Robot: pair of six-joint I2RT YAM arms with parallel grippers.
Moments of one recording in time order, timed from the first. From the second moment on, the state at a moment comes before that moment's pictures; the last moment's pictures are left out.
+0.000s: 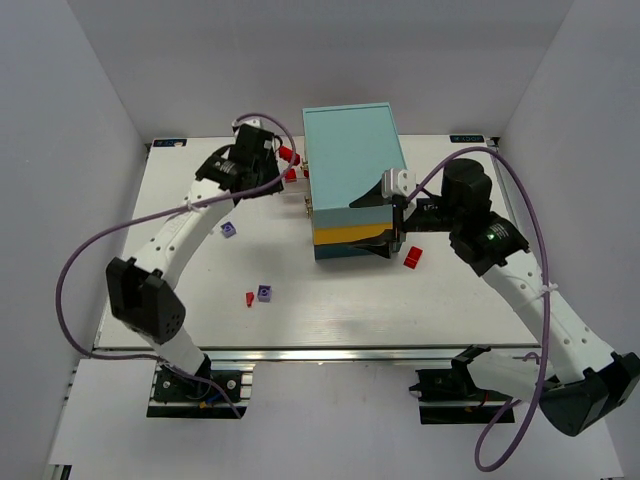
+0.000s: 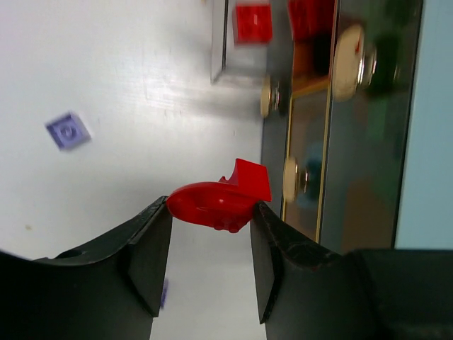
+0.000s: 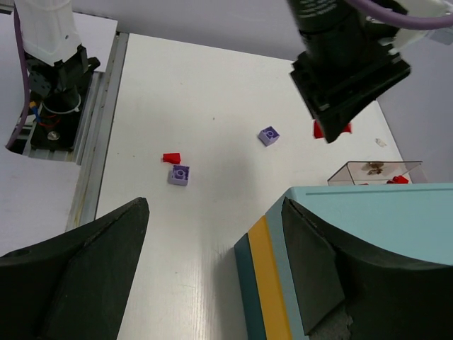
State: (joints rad) left arm -0.47 1.61 1.59 -0.79 -0.28 -0.55; right arm 0.53 1.11 1.20 -0.31 -0.98 -0.45
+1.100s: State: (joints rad) left arm -0.34 2.20 2.23 -0.73 -0.03 -0.45; right arm 0.47 1.03 1.13 -0.35 -0.90 -0.49
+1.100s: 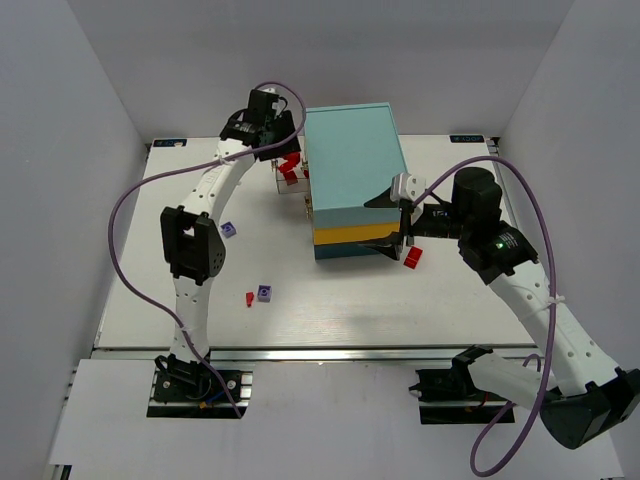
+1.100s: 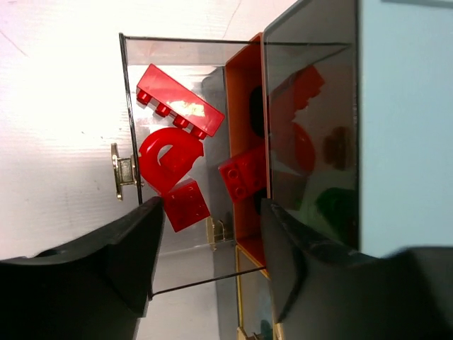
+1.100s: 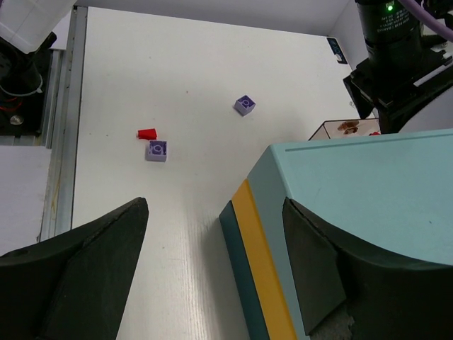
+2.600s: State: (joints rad) left arm -0.33 1.27 0.75 -0.79 -0.01 -0.83; right arm 0.40 0.90 0.88 -0.37 -0.47 -0.20
